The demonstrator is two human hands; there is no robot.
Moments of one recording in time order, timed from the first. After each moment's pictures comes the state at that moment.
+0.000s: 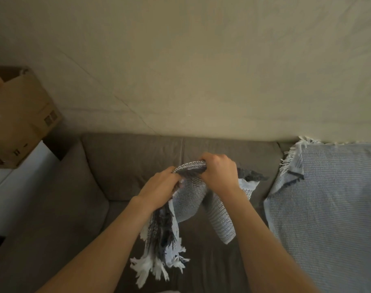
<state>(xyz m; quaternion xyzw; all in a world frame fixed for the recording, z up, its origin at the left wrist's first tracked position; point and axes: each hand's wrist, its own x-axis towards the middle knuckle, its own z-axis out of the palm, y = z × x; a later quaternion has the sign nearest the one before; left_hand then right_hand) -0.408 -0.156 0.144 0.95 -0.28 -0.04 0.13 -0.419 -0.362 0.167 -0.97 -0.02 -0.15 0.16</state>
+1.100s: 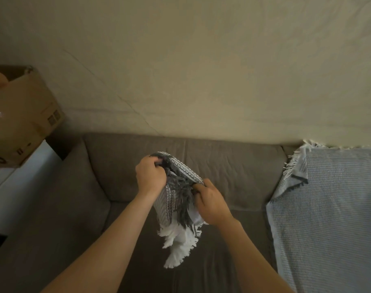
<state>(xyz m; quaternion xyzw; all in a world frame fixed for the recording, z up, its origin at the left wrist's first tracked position) -0.391 -0.156 0.169 0.89 0.11 0.09 0.42 -0.448 -0.342 0.084 -0.95 -0.07 -0.04 0.30</state>
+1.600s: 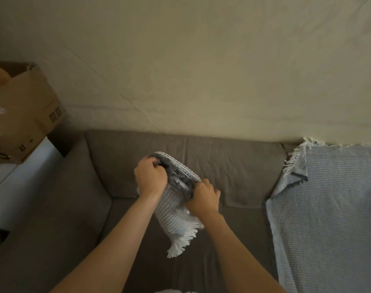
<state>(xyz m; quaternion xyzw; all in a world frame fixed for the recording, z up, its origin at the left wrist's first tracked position) -0.406 -0.155 0.164 0.89 0.15 0.12 0.42 -0.449 -0.302 0.099 -0.97 0.10 0.09 0.22</state>
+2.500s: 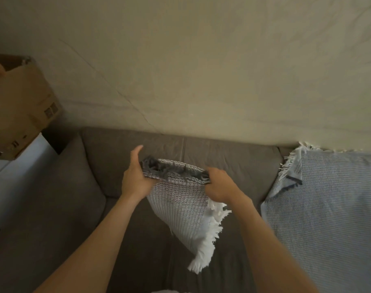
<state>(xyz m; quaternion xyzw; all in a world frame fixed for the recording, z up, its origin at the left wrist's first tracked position) -0.400 -0.103 0.138 0.88 0.06 0.01 0.47 -0.422 -0.366 0.155 -0.96 -0.01 0.14 0.25</state>
